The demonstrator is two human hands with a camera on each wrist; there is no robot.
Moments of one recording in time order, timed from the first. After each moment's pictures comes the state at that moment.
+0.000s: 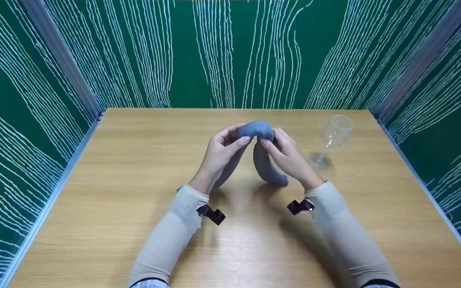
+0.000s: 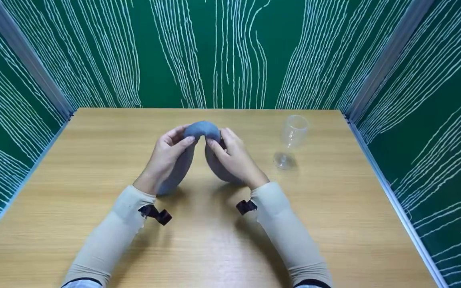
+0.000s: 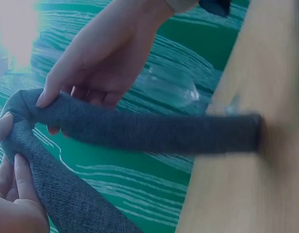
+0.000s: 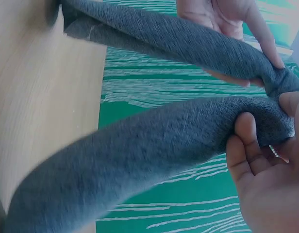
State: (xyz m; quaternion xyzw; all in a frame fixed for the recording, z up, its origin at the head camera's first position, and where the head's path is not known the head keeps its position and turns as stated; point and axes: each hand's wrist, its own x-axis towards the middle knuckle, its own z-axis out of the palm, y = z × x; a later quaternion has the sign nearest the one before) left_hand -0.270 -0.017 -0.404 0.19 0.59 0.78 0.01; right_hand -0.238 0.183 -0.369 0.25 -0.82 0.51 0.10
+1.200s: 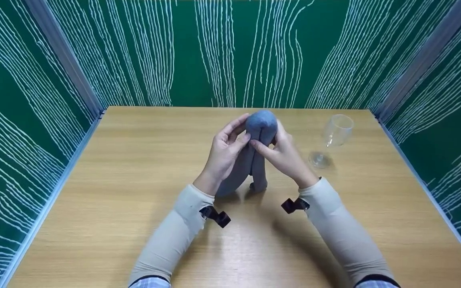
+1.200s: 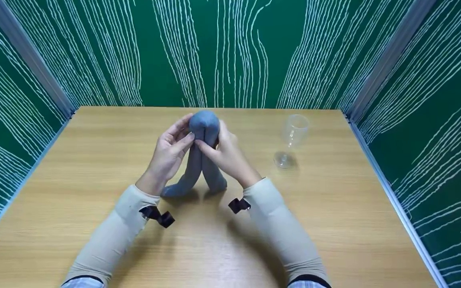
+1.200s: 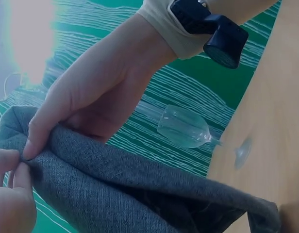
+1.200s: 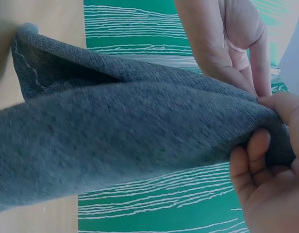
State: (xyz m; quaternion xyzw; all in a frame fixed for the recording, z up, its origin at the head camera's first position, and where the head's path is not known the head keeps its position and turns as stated) left_hand -0.254 -0.004 -0.387 0.24 0.50 0.83 -0.01; right_hand -0.255 0.170 -0.384 0.28 -0.77 0.55 0.16
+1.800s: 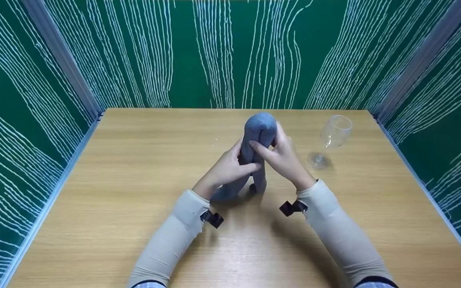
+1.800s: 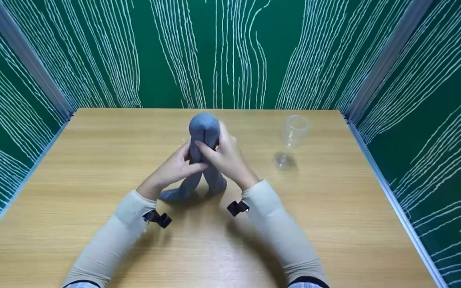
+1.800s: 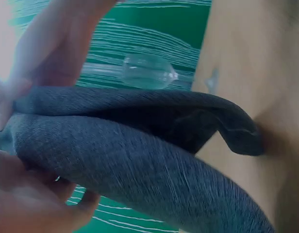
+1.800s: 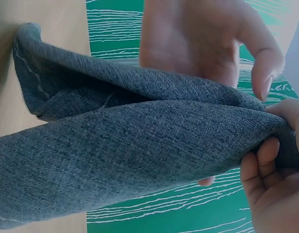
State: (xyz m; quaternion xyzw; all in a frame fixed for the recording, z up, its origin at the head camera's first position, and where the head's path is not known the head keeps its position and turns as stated) left_hand -0.255 -0.013 -0.412 0.26 0.76 0.59 0.08; right_hand -0.256 0.169 -0.392 0.29 -0.74 0.58 0.18
